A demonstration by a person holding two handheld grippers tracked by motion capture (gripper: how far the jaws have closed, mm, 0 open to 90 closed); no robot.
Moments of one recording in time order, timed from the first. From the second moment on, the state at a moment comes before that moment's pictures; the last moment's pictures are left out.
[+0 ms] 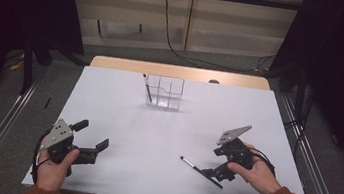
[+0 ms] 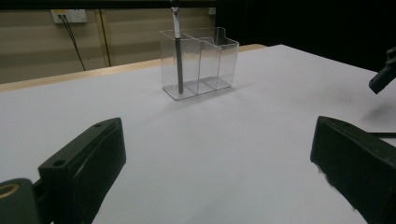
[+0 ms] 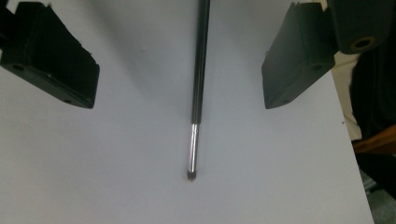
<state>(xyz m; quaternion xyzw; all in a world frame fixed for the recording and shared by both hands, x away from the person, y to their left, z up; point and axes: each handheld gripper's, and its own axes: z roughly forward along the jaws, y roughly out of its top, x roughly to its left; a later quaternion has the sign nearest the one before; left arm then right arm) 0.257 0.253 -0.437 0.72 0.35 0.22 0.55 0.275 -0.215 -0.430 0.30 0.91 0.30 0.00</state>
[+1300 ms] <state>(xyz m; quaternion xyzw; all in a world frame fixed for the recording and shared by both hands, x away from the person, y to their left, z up) 0.257 0.255 -0.438 0.72 0.35 0.23 0.55 0.278 -0.190 -0.444 0.25 0.96 0.10 -0.08</state>
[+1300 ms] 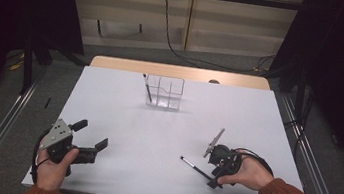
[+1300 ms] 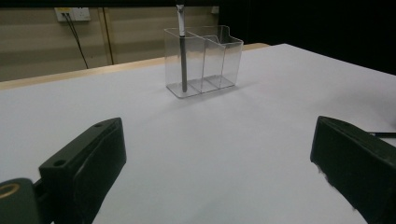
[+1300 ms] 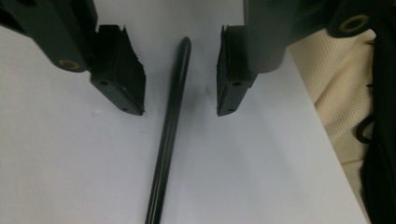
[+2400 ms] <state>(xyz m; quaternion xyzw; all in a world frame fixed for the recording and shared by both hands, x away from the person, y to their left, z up) 0.259 0.255 -0.439 0.72 0.36 0.23 0.54 0.278 -0.184 -0.446 0.27 0.96 0.07 -0.03</state>
